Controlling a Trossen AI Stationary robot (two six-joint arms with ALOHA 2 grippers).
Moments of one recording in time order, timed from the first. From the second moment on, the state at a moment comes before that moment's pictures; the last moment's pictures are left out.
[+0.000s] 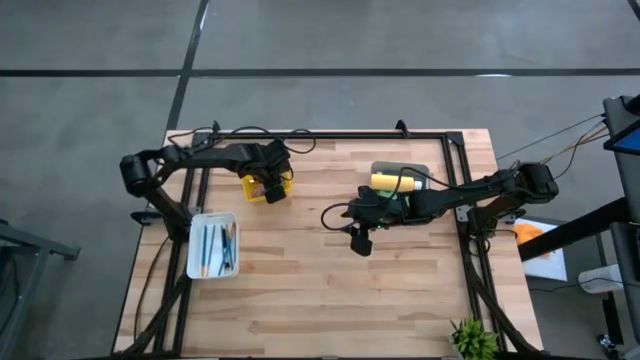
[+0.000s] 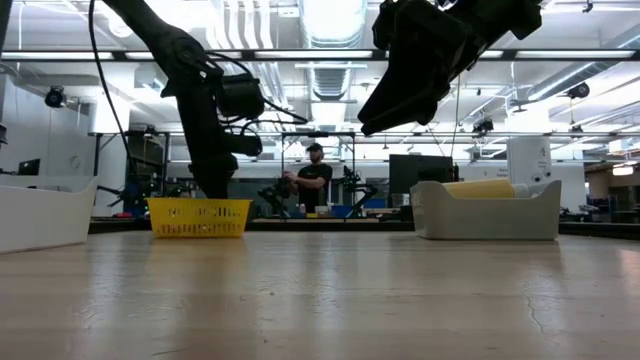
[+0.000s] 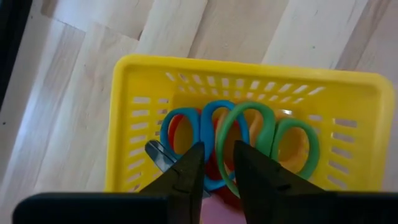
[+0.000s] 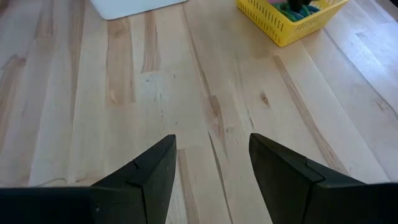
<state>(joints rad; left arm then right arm) 0.51 1.64 0.93 -0.55 -0.12 0.16 0.09 1.49 0.91 -0.12 0.16 0.28</state>
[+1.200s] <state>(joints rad) 0.49 1.02 0.37 0.51 0.52 0.11 0.09 1.49 0.91 -0.12 0.16 0.28</state>
